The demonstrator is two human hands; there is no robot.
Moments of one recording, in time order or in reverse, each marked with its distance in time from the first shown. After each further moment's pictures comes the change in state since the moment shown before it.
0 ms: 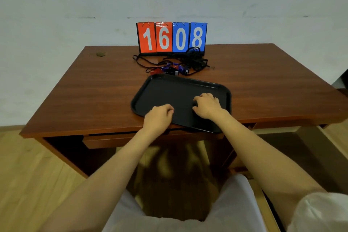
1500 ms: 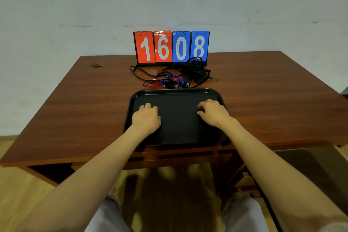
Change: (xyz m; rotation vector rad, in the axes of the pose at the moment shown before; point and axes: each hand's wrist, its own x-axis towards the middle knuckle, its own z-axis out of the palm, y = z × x) left_hand 0.088 -0.023 -0.021 0.477 -0.121 -0.083; right_hand 0.060 0.028 -0.014 0.092 0.048 -0.045
